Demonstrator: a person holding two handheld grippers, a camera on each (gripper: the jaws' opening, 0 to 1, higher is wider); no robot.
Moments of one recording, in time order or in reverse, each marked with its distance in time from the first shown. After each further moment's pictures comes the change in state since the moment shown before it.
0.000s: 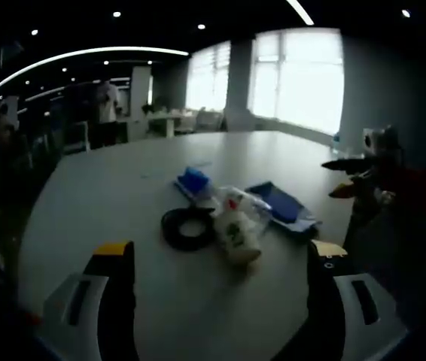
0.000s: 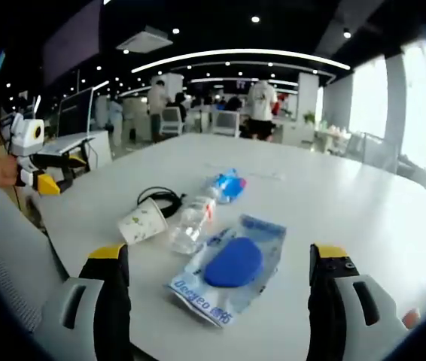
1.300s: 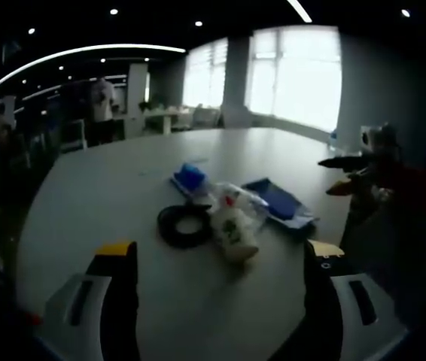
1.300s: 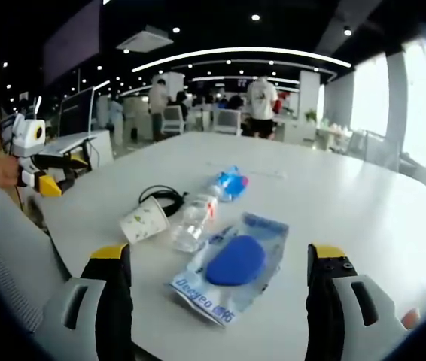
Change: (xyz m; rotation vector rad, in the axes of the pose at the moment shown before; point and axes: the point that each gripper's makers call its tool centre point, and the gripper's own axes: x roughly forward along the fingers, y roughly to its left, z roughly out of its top) left arm 0.002 -0.001 -0.006 0.002 0.018 -0.012; right arm 0.000 0.002 -0.002 0.005 0.009 0.011
